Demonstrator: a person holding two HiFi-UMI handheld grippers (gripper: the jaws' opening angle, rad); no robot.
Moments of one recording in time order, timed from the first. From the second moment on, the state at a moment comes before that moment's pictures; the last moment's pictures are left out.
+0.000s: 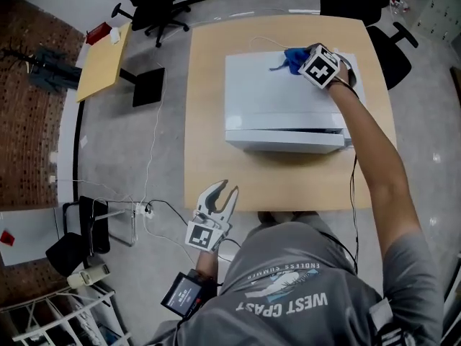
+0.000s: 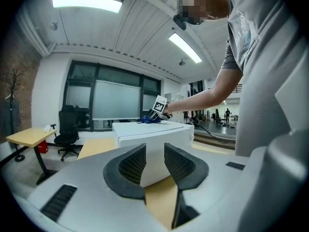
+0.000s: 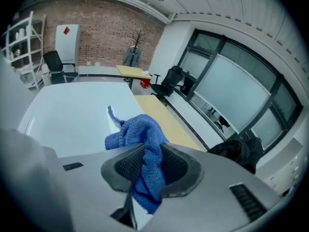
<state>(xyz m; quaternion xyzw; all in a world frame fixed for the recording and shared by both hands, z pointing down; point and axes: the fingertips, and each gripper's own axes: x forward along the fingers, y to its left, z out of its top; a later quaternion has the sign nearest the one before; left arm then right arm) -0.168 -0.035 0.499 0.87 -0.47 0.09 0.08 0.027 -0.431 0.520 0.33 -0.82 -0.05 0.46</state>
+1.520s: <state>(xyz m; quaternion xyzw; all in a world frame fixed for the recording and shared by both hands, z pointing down) -0.124 -0.085 0.464 0.90 -0.43 0.09 0.03 0.258 -0.350 0.476 0.47 -0.85 0.20 0.10</state>
